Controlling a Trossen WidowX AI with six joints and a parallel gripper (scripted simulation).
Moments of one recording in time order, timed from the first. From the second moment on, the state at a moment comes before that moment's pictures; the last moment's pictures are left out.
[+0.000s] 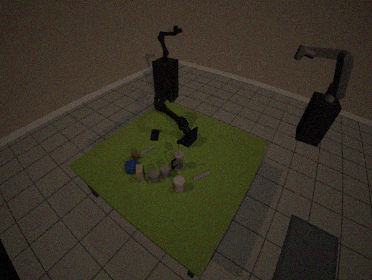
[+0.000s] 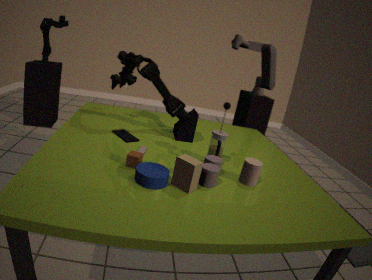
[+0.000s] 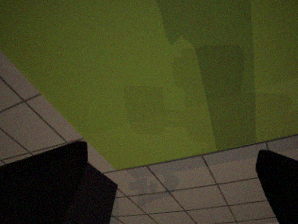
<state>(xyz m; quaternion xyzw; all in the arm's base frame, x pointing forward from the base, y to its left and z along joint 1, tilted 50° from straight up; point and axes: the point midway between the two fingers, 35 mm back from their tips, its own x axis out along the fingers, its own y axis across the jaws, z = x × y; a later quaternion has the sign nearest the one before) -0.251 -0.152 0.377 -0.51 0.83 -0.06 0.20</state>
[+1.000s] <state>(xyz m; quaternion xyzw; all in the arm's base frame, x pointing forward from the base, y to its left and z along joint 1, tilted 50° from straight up) -0.053 -0.326 0.333 -0.78 0.54 0.30 -0.07</state>
